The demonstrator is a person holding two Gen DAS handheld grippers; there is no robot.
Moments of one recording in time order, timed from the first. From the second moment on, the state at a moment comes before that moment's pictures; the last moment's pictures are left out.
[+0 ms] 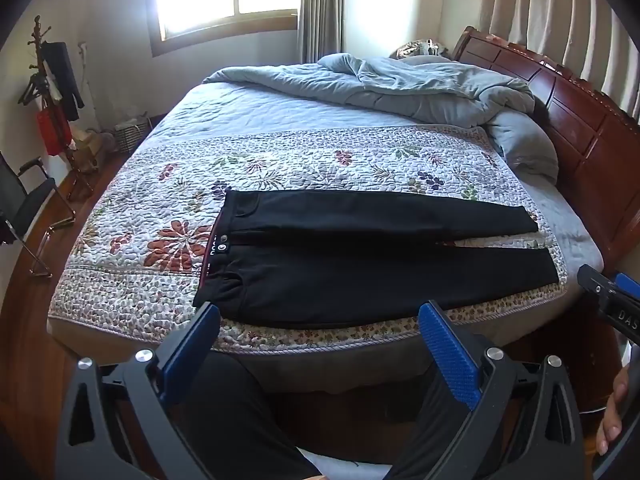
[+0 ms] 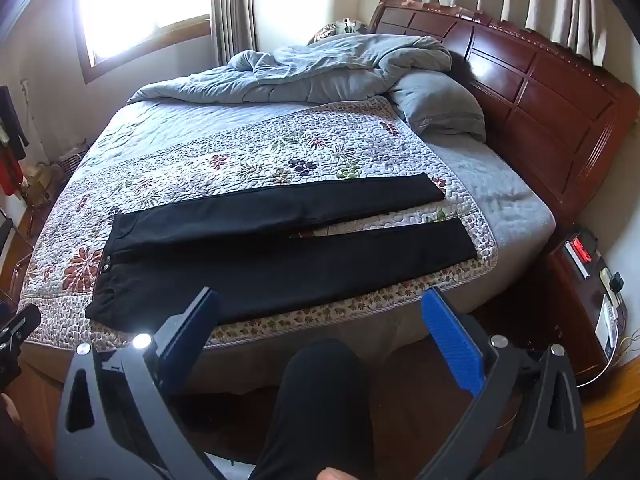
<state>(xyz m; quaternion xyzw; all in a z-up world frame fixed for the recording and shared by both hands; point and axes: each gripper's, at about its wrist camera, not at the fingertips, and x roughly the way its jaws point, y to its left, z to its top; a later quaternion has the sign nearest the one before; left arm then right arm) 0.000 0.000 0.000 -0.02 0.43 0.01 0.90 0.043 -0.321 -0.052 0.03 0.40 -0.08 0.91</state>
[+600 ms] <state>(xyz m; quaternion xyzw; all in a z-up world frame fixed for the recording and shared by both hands) 0.001 0.012 -0.001 -0.02 0.43 0.01 0.90 0.048 -0.317 -0.051 0.02 0.40 -0.08 0.91</state>
